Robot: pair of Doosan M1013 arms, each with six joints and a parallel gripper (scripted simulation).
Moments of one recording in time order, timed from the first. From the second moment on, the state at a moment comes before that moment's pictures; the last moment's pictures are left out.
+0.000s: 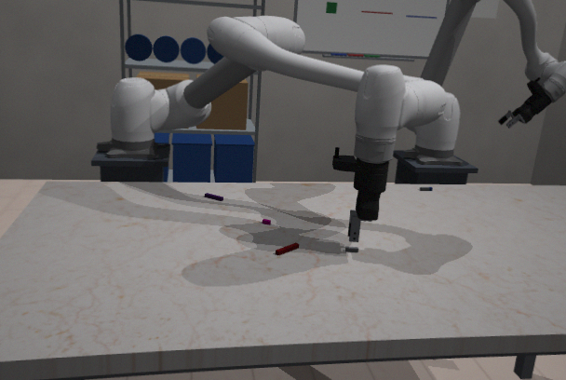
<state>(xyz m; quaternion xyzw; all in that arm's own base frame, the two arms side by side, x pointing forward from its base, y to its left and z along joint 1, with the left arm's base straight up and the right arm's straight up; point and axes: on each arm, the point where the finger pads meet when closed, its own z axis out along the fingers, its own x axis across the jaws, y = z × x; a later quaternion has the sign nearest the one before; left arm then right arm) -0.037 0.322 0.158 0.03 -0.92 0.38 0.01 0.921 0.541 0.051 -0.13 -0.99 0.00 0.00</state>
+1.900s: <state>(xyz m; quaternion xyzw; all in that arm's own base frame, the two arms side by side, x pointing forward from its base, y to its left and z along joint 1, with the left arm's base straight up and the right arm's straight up) -0.037 0.322 0.158 0.03 -0.92 0.38 0.01 0.922 0.541 0.025 -0.13 -0.99 0.00 0.00</state>
